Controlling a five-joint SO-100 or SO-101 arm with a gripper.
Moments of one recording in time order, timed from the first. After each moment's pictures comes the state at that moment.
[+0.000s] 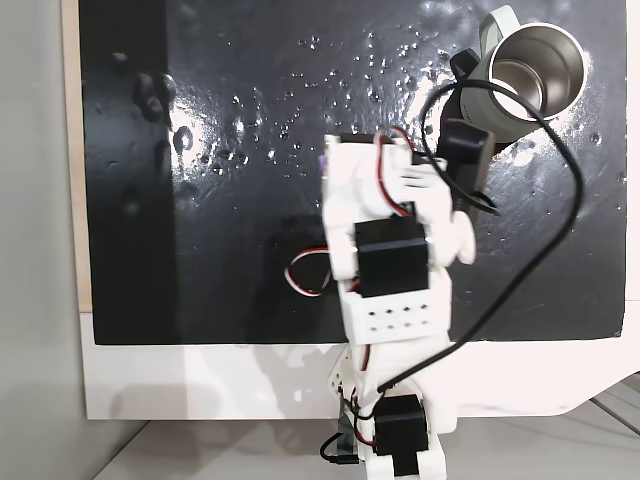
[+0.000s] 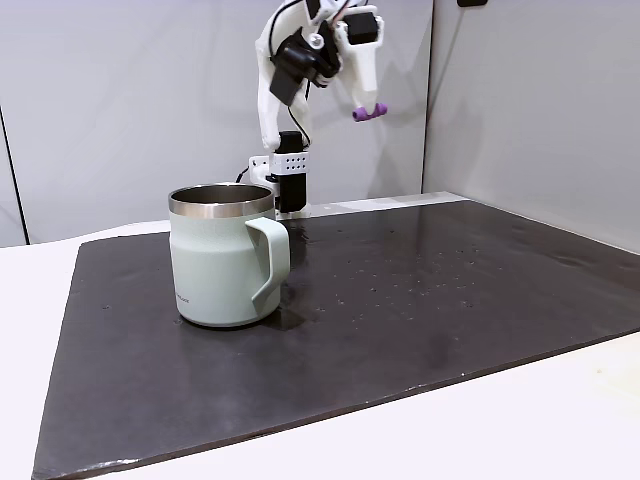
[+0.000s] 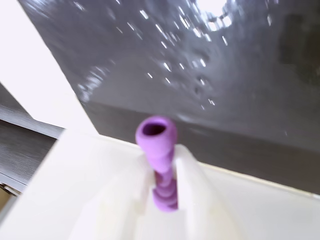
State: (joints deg) arm -8.7 102.7 68.9 95.8 9.7
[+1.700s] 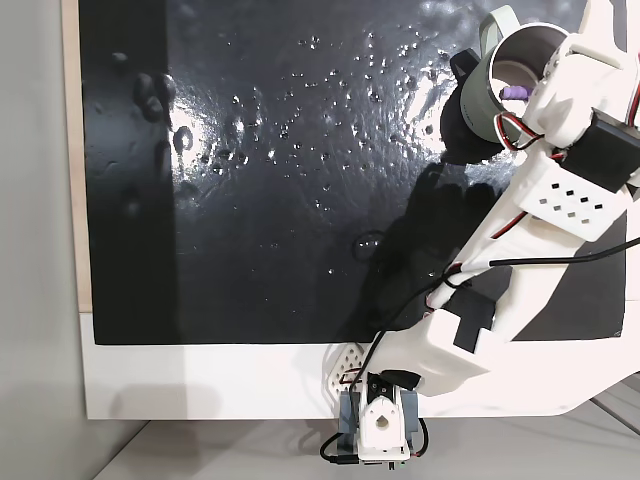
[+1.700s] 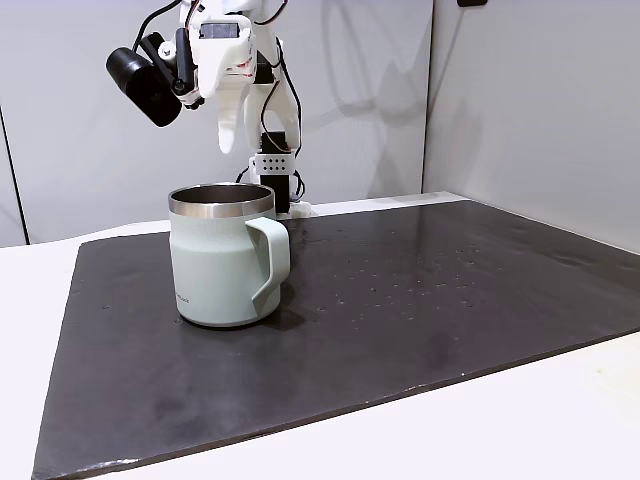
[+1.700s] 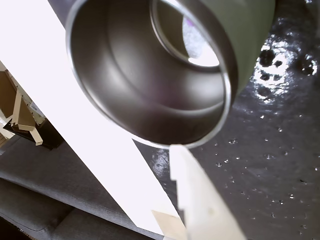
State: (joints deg) arm 22.9 61.8 24.3 95.8 -4.7
